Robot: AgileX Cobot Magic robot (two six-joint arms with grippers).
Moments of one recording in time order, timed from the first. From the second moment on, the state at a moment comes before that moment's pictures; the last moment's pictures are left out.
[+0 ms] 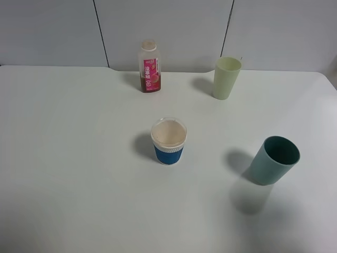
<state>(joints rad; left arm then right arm) -0.20 -0.01 -0.51 0.00 1.05 0.02 0.01 -0.01 -0.50 -0.21 1.06 0.06</state>
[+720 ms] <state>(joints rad) -0.20 -0.01 -0.51 0.00 1.05 0.02 0.01 -0.01 -0.50 -0.21 1.06 0.06</state>
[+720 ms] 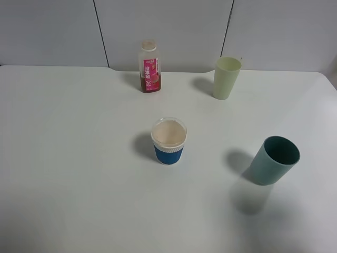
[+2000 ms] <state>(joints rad) -0.20 -0.01 -0.51 0.00 1.05 0.02 0.01 -0.01 -0.50 -0.21 1.06 0.06</state>
